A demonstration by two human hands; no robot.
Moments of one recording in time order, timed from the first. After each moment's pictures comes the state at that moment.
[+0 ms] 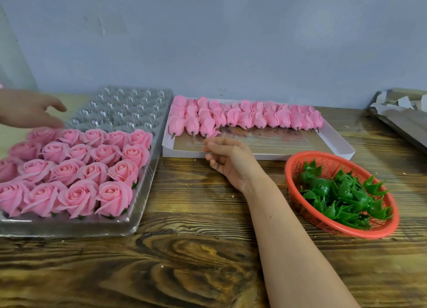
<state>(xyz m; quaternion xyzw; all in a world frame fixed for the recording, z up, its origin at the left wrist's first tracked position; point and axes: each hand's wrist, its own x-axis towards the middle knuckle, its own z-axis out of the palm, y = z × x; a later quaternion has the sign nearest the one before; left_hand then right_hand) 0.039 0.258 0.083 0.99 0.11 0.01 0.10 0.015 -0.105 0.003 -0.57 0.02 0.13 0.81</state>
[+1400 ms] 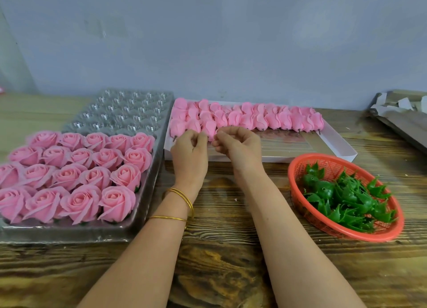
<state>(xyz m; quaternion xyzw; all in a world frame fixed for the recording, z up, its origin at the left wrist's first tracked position) 0.021 0.001 -0.008 0.76 0.03 0.29 0.58 0.026 -0.096 0.007 -0.64 0.02 -0.09 0.76</state>
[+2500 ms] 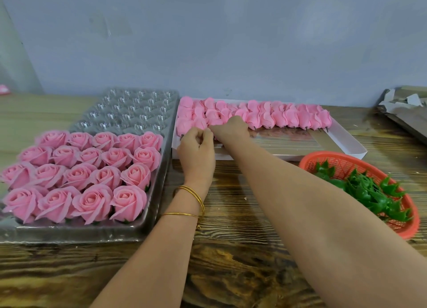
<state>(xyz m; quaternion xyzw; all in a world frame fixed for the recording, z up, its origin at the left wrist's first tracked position) 0.031 0.001 -0.016 0.70 0.03 0.31 0.64 0.127 -0.073 -0.013 -0.88 0.12 -0.06 0.46</state>
